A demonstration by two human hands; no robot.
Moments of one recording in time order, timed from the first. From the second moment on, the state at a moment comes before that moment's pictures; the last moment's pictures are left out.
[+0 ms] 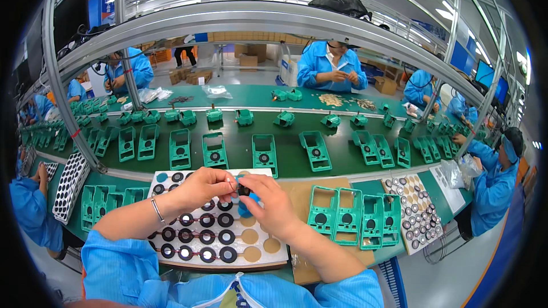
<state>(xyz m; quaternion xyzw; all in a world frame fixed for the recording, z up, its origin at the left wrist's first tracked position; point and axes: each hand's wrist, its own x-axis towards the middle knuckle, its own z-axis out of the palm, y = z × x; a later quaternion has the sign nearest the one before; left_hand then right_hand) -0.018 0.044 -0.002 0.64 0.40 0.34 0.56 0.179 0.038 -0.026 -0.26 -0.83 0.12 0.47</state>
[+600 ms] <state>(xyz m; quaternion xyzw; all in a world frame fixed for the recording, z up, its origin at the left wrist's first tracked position) -0.011 0.079 -0.029 0.90 0.40 0.15 -0.10 0.261 0.051 -0.028 -0.33 -0.57 0.50 0.56</state>
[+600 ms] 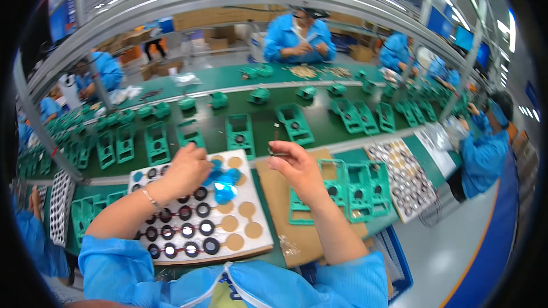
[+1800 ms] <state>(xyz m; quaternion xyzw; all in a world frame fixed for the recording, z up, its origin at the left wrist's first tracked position) 0.095 0.016 -0.046 0.99 0.09 0.11 -0.02 0.334 0.024 -0.131 -0.48 -0.83 -0.06 0.28</state>
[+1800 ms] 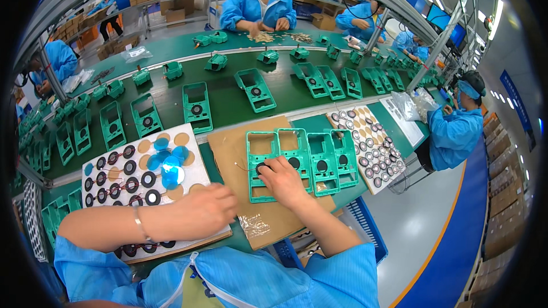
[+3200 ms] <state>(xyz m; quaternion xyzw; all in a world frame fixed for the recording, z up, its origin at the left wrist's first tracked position) 0.124 0.023 -0.020 0.98 0.13 -0.12 0.13 0.335 0.016 -0.122 -0.50 -0.83 -0.07 0.21</state>
